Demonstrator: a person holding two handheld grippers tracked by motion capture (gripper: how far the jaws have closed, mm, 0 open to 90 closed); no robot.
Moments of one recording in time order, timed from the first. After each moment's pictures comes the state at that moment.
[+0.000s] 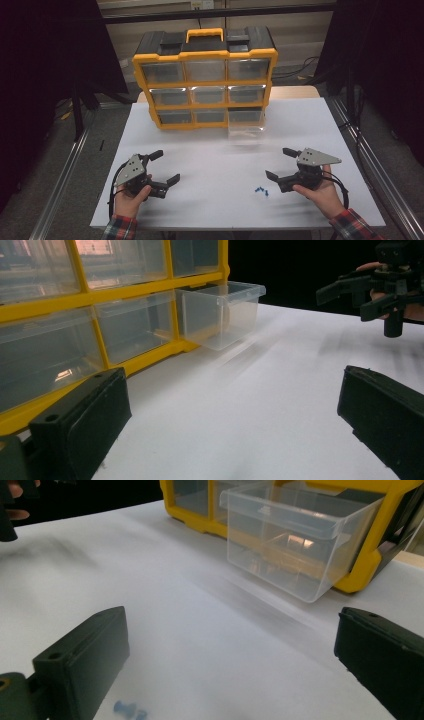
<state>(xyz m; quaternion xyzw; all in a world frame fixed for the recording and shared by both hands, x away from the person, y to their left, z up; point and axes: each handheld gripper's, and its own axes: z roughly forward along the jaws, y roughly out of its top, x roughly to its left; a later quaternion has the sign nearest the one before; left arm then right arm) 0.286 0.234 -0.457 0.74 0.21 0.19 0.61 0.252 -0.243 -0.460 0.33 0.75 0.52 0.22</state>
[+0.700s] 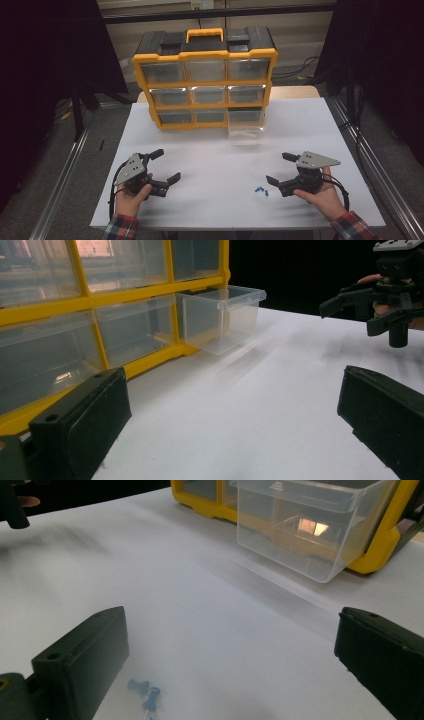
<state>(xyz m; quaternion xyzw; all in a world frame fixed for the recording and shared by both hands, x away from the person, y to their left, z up) 0.288 0.233 -0.455 0.74 0.21 0.19 0.61 0.247 -0.244 -0.466 0.34 0.76 0.51 0.20</state>
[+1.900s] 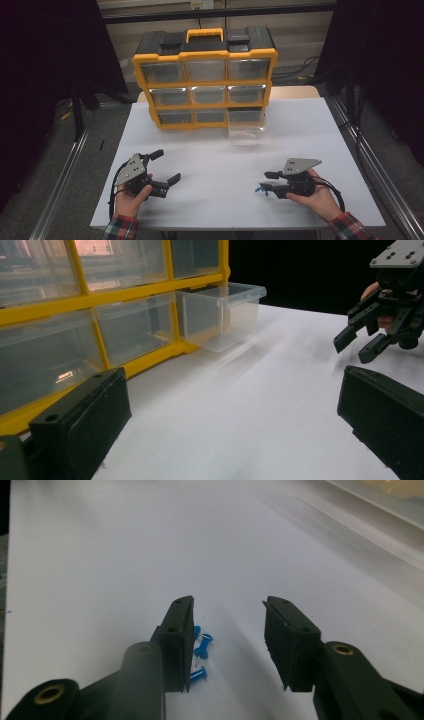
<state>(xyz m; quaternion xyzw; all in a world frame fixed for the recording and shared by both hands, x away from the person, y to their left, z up) 0.288 0.232 -0.456 0.74 0.20 0.18 0.62 0.245 -0.226 -0.476 0.29 0.84 0.44 0.11</state>
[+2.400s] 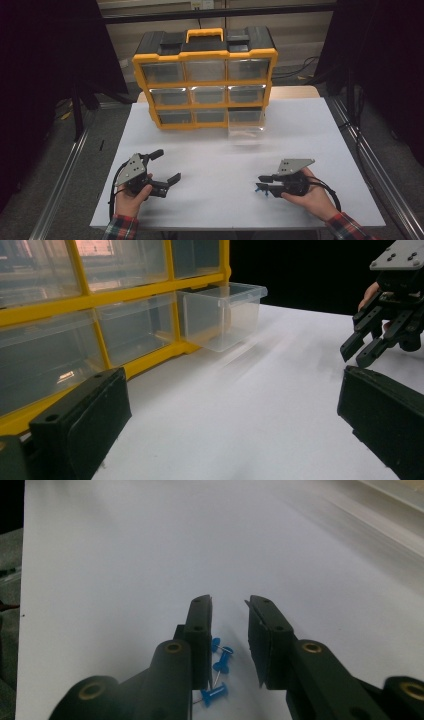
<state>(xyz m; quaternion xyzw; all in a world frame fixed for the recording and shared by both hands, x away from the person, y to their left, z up) 0.288 0.231 -0.456 0.74 0.20 0.18 0.62 0.248 -0.212 -0.477 0.27 0.85 0.44 0.10</state>
